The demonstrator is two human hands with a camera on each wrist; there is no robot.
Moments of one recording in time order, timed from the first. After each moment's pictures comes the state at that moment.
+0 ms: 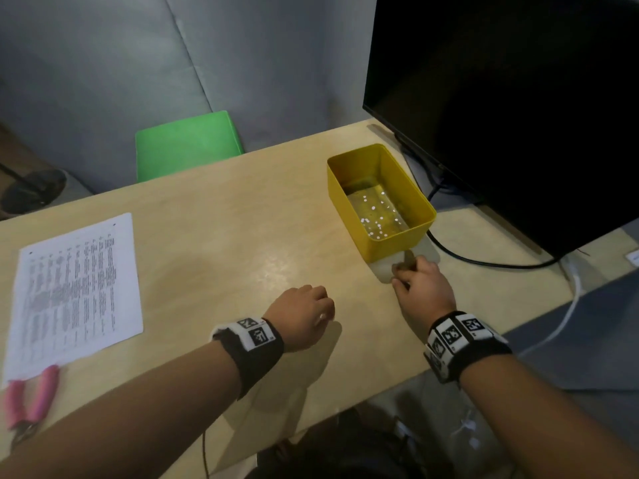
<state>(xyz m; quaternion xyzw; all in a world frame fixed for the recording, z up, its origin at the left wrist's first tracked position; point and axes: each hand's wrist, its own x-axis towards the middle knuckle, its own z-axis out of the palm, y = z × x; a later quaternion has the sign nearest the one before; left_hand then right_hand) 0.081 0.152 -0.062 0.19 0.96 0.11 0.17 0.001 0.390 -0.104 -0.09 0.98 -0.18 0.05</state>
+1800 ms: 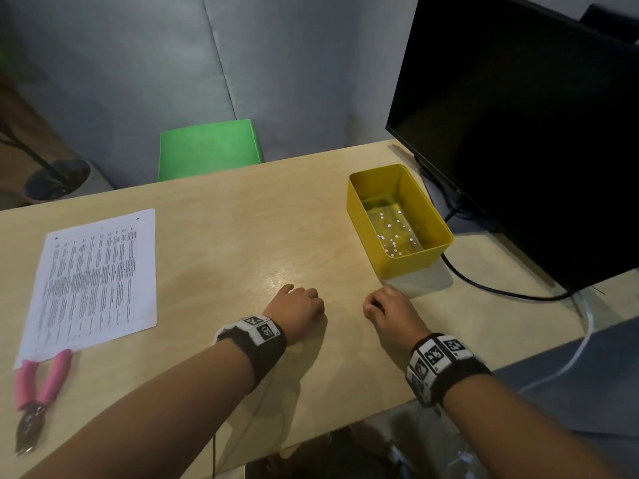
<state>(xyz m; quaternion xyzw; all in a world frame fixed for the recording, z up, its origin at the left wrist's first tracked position) 0.072 0.131 -0.068 0.09 0.98 0.03 0.19 0.019 0.337 -0.096 -0.18 0.92 -0.29 0.18</state>
